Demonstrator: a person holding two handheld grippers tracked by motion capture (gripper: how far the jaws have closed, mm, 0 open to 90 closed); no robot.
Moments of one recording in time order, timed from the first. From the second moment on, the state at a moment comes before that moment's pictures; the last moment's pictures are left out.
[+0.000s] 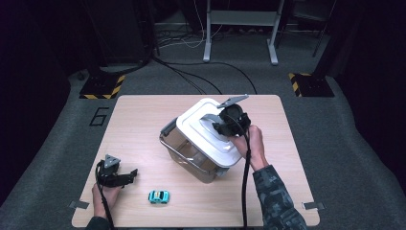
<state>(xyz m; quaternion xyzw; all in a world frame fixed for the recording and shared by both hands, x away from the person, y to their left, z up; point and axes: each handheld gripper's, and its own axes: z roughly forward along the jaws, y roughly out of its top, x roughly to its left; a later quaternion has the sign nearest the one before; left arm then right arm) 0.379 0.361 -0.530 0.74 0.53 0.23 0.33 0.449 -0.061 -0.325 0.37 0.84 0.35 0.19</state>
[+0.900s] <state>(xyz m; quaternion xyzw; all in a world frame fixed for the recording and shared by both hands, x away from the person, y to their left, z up) 0.379 0.361 -0.530 0.74 0.53 0.23 0.33 0.460 -0.140 -0.328 0.47 0.78 0.34 0.23</state>
